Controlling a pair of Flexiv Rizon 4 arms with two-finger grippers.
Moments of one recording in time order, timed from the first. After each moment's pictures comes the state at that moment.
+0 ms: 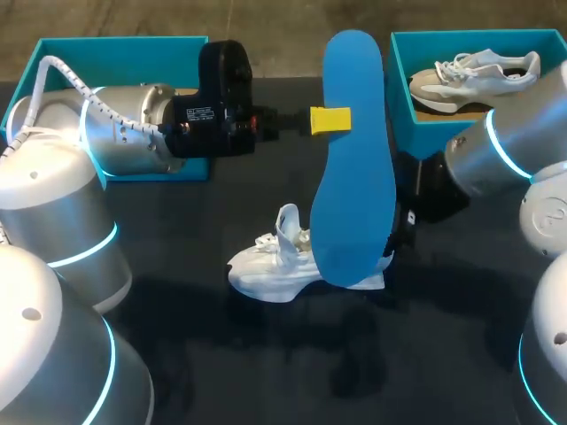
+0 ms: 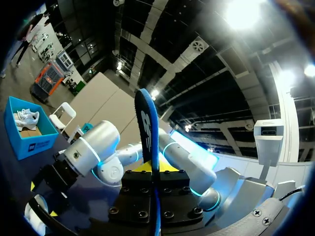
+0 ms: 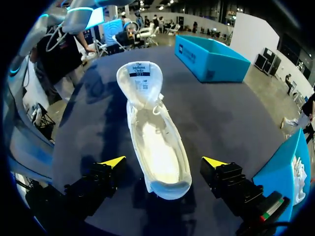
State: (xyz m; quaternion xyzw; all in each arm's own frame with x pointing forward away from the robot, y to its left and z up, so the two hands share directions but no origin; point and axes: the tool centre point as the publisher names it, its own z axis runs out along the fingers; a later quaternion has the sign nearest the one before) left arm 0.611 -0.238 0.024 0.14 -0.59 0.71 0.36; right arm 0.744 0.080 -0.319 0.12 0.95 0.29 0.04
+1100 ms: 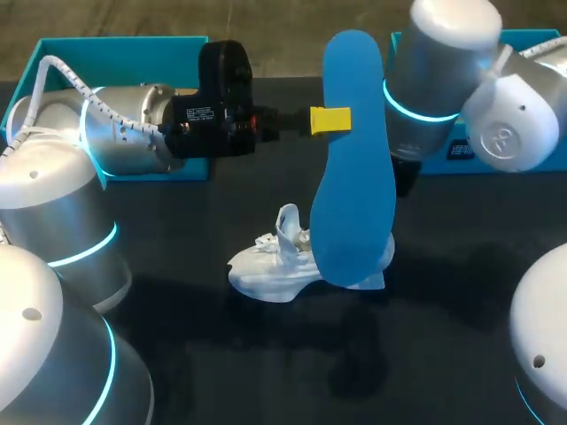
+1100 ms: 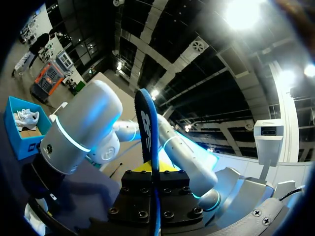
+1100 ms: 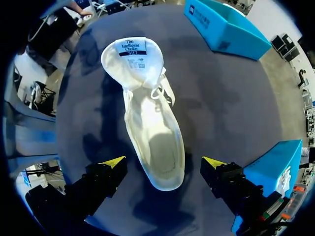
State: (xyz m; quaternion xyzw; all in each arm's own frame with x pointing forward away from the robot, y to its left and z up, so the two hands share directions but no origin) left arm 0.611 -0.238 0.024 0.14 -0.59 0.71 0.36; right arm 0.751 0.083 -0.309 0.09 0.99 0.07 0.01
